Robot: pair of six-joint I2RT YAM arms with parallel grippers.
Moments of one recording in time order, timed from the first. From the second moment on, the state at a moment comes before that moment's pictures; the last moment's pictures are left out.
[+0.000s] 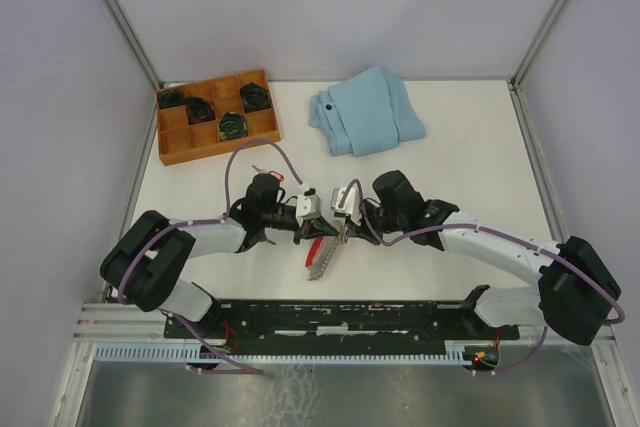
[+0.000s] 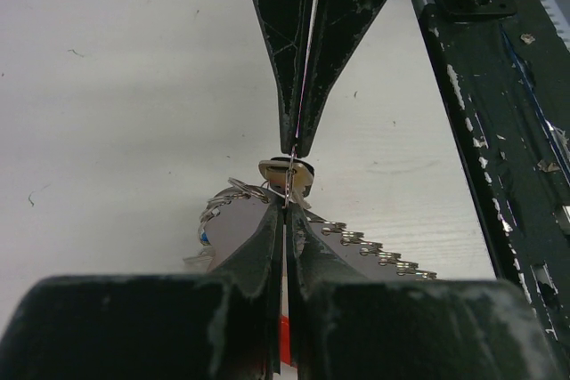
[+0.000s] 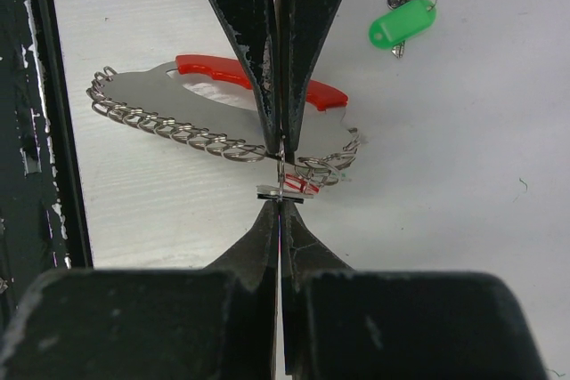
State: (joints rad) left arm -0.59 1.48 0.49 0.58 1.00 0.39; right arm 0.81 1.27 0.74 -0.21 -0.43 -0.45
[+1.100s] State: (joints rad) left arm -0.59 1.50 0.49 0.62 0.99 0.27; right arm 0.82 1.29 0.78 -0.22 -0.42 -0.48
